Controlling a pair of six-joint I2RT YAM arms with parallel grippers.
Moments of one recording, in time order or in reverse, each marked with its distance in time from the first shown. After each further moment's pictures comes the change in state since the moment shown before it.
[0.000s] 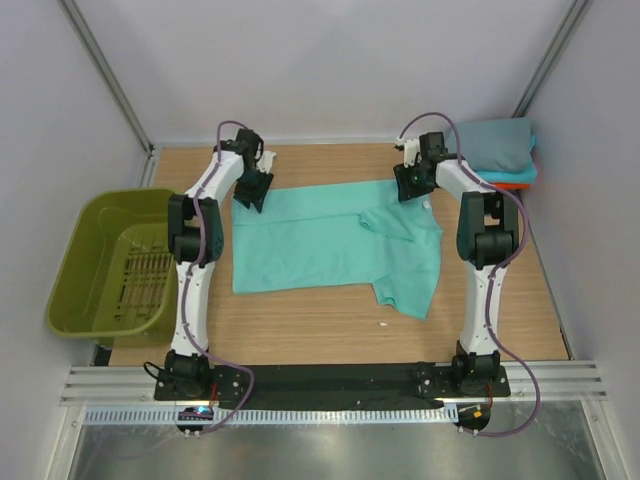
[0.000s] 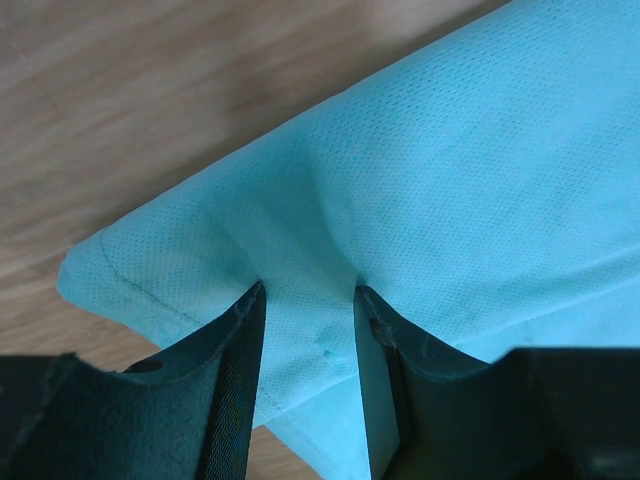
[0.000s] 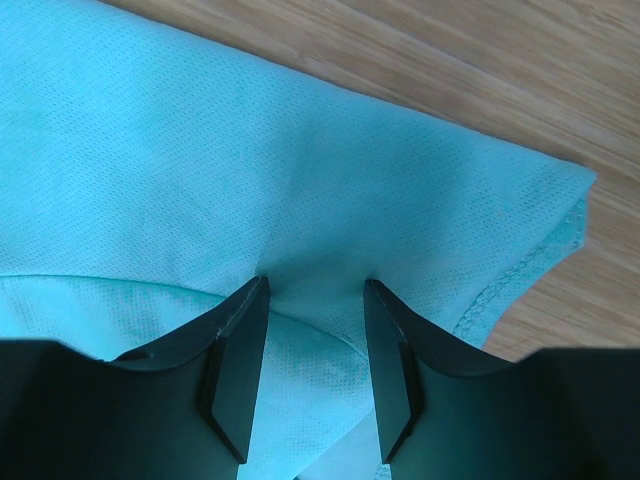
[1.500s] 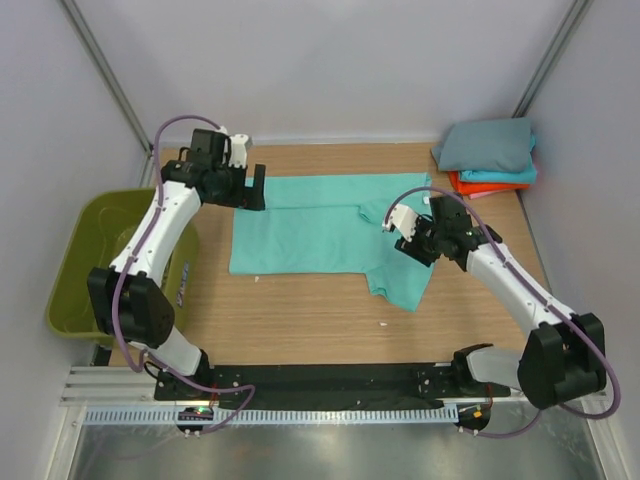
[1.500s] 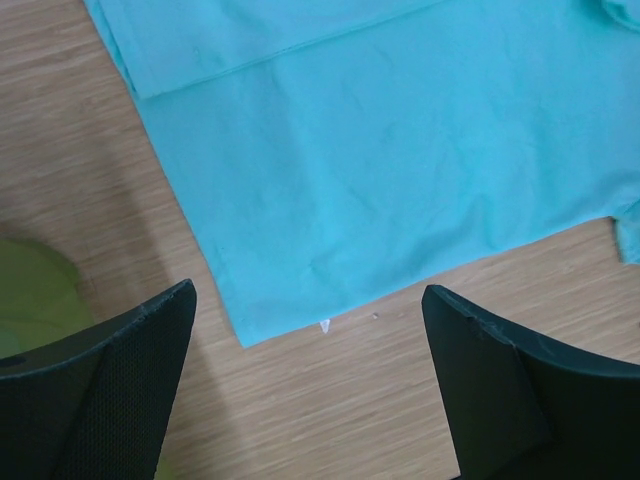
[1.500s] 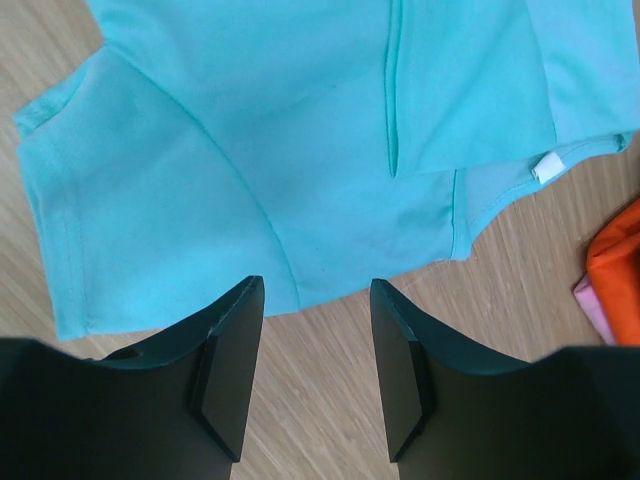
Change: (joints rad) left arm -0.027 -0.830 -0.591 0.165 0.111 -0.208; right arm 0.176 -0.993 -0.872 -0.035 0.005 -0.584
